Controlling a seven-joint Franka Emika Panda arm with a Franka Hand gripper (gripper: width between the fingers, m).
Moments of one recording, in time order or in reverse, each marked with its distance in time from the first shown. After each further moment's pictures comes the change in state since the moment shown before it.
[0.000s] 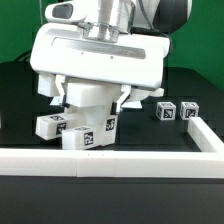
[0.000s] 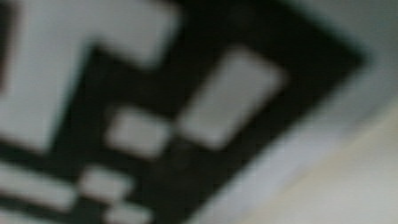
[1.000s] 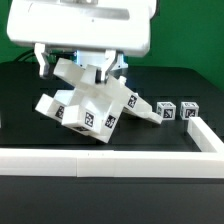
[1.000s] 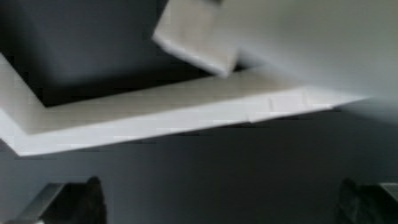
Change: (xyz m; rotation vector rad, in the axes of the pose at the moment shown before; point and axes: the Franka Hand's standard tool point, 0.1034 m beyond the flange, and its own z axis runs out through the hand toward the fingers) arm 0.048 0.015 -0.050 0.067 -0.053 0.061
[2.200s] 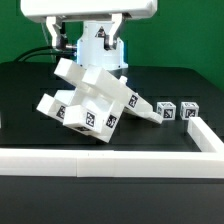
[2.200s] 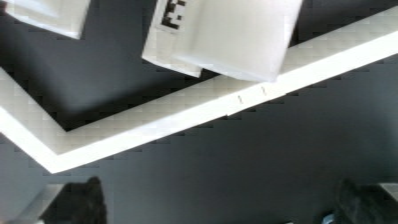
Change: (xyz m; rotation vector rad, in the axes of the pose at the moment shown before) arm -0.019 -0.002 -0.034 0.030 -0.017 0.148
